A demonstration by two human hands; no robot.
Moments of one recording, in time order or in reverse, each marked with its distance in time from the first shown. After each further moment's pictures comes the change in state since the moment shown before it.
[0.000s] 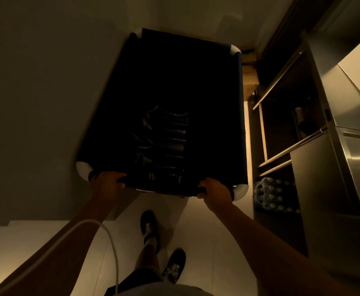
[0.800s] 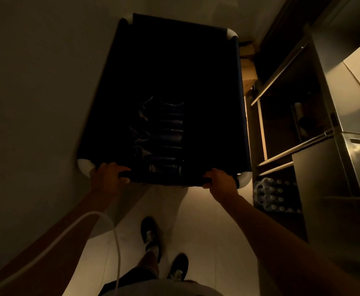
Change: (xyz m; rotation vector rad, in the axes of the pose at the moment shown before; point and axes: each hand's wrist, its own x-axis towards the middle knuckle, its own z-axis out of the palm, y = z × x) left_hand 0.114 0.031 -0.040 0.255 -0.076 0.025; right_hand 0.093 0.002 -0.048 0.012 0.033 0.053
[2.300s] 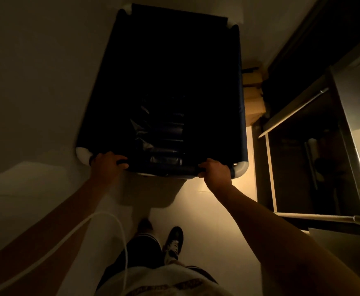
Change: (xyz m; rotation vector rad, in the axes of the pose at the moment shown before) left_hand 0.432 0.123 -0.139 -0.049 0.063 -0.037; right_hand 0.423 0.012 -0.185 -0.067 0.049 -0.027
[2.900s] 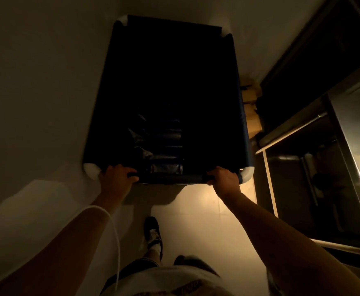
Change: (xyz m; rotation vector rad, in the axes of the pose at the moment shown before) left_hand 0.146 0.047 -0.051 0.026 -0.085 -0.008; right_hand 0.138 -0.006 -0.063 0.060 -0.009 0.128
